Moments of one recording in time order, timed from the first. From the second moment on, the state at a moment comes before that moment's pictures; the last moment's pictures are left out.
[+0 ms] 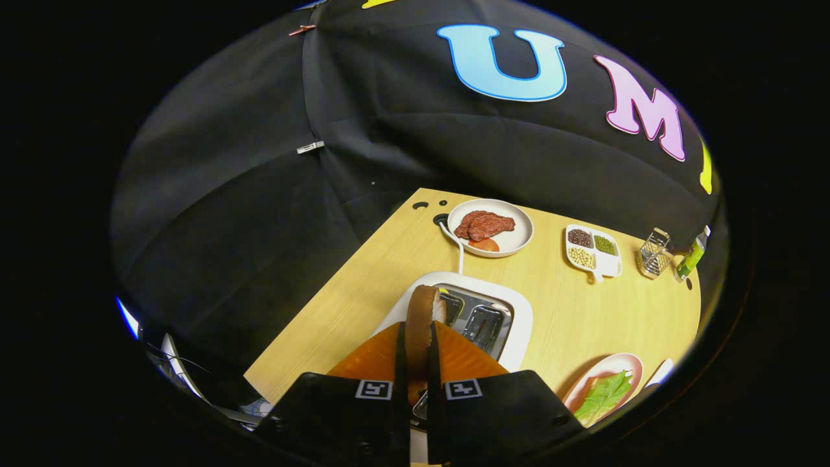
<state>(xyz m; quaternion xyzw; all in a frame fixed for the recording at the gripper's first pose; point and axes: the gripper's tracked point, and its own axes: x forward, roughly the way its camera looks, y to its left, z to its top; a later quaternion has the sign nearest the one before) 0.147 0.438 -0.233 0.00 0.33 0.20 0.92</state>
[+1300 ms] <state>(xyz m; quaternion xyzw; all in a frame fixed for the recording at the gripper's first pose) 0.140 0.155 -0.203 0.16 0.30 0.07 0.94</state>
